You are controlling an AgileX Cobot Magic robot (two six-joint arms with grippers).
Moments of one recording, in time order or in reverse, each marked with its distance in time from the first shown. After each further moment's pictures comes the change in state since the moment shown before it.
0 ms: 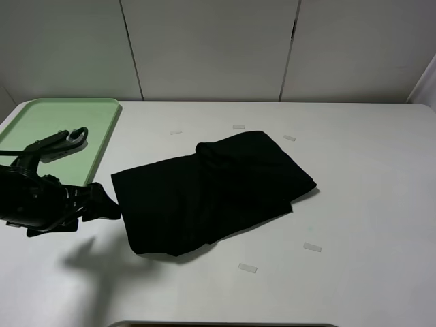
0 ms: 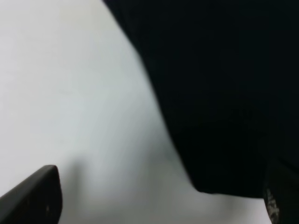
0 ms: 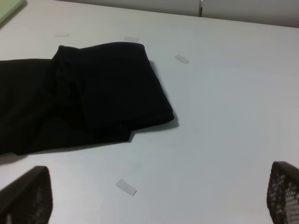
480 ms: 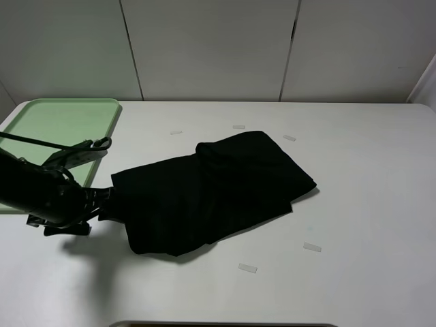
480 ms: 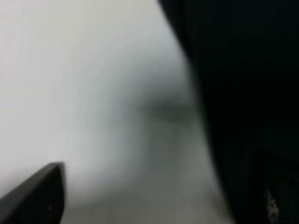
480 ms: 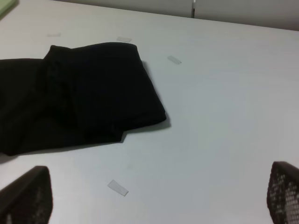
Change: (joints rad) left arm 0.000 0.255 -0.132 -0.005 0.001 0.010; right arm 0.000 0.000 0.000 -0.022 0.000 0.000
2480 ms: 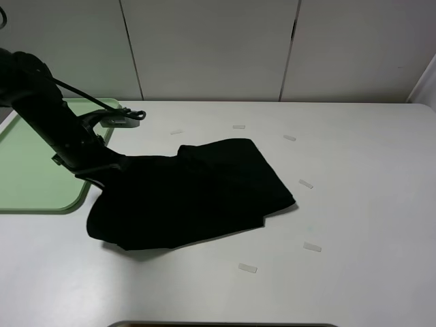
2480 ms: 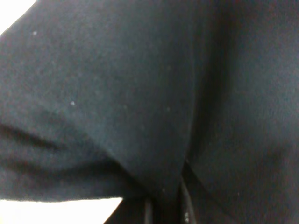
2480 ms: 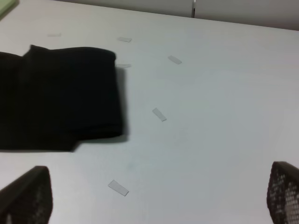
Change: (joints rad) left arm -0.003 0.162 -0.533 0.825 0.474 -0.423; right arm 0.000 0.000 0.000 0.001 0.000 0.000
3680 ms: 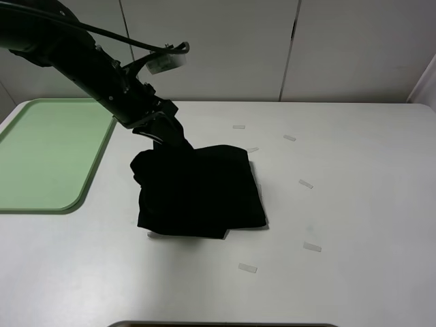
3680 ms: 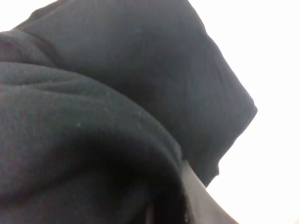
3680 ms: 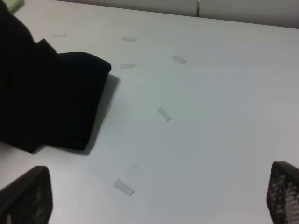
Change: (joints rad) left arm -0.157 0.001 -0.214 -0.429 0.050 0.289; right arm 0.000 0.000 0.000 0.021 0.000 0.000
